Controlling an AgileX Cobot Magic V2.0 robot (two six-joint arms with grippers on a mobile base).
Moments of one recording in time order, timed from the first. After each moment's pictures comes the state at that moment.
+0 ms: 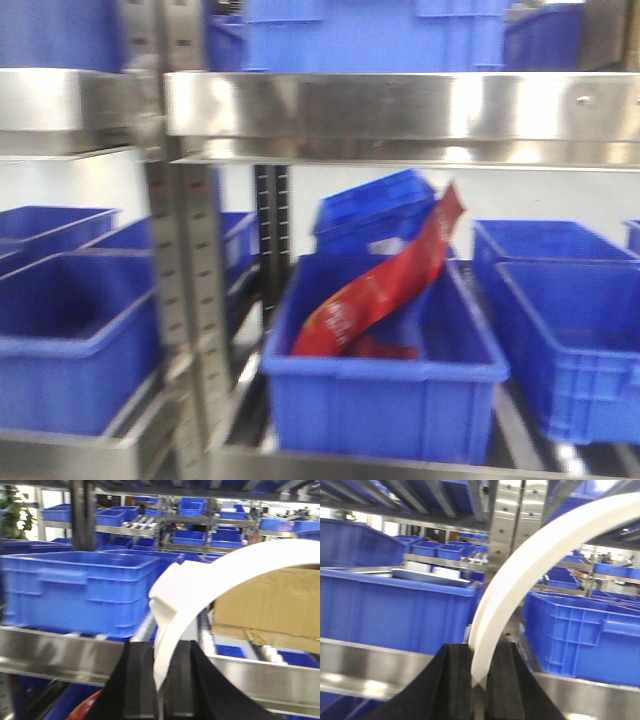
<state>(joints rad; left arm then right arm) 0.02 0.42 -0.55 -0.08 0.06 -0.02 -0.15 0.40 -0.67 -0.10 0.35 0.07</state>
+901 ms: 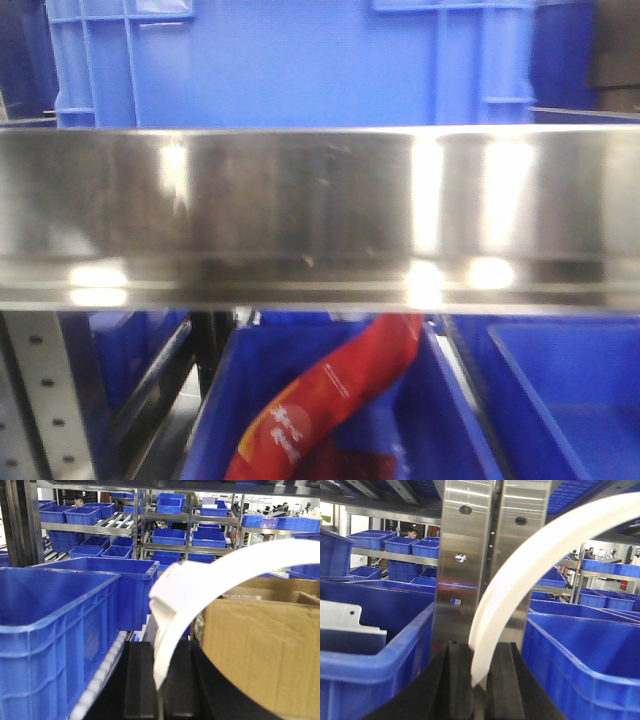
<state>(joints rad) 0.02 0.42 -0.55 -0.08 0.06 -0.02 -0.15 0.40 -0.67 -0.10 0.35 0.07</state>
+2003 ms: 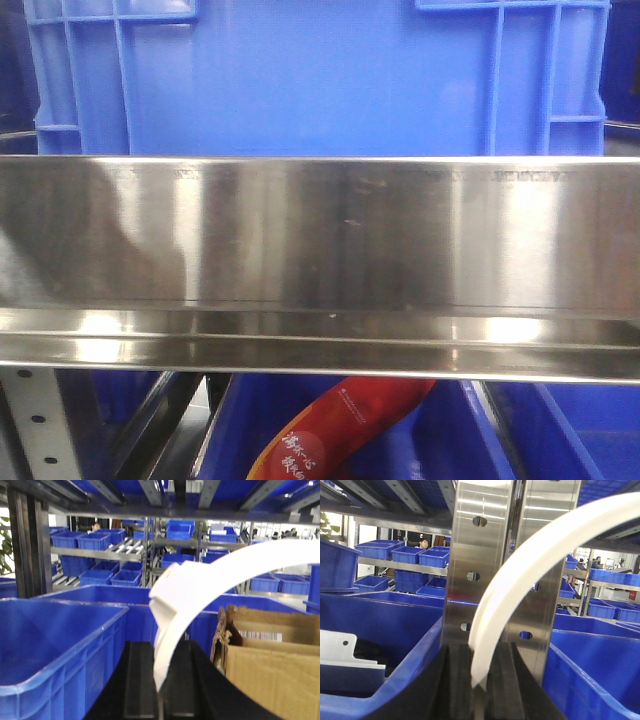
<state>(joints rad) 0.02 0.42 -0.55 -0.08 0.03 -0.02 -0.15 0.40 -0.67 -0.10 0.25 0.07</state>
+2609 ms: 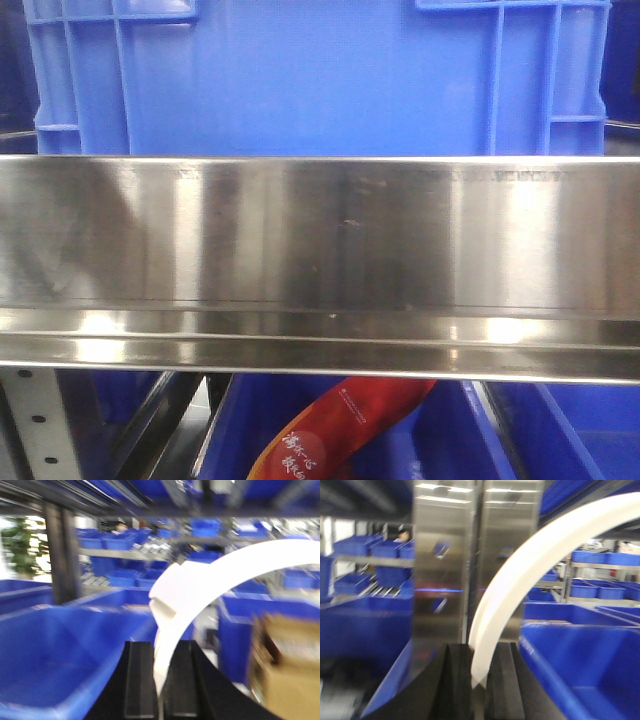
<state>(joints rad) -0.08 0.51 -0.80 -0.06 0.23 0.04 -0.05 0.51 -0.80 0.03 0.29 -0.02</state>
